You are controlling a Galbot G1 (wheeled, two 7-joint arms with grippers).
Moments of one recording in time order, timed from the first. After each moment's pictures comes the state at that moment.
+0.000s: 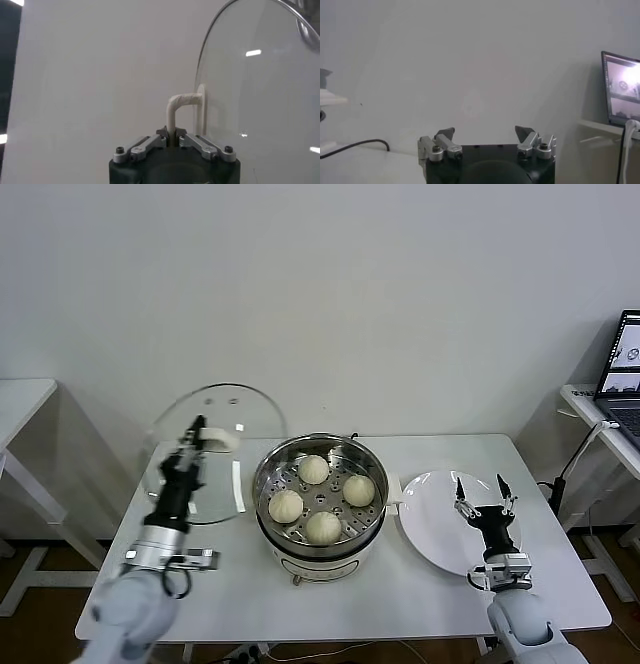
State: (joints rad) left arm 1.24 -1.17 -0.37 -2.10 1.13 0.17 -0.08; right arm -1.20 1.06 0.42 1.49 0.27 0.35 0.20
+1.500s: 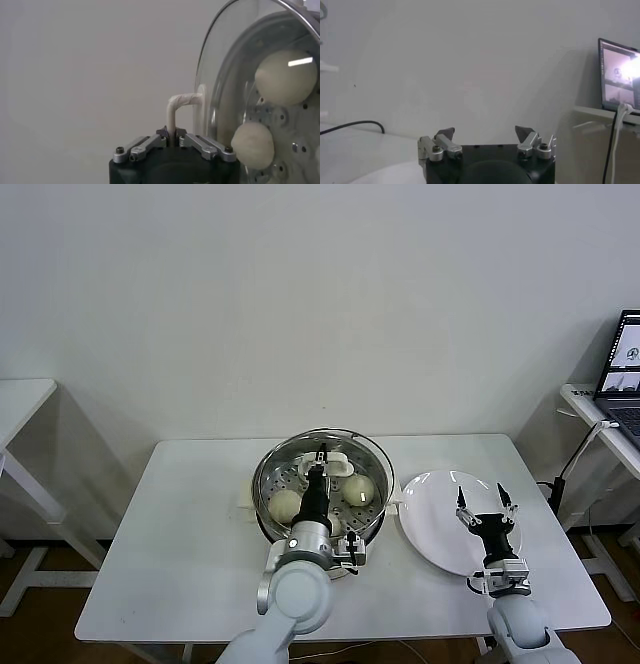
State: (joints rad) left arm 1.00 -1.48 0.11 -1.88 1.57 0.55 0.31; right arm -1.19 1.10 0.44 1.42 0.23 0.36 0.18
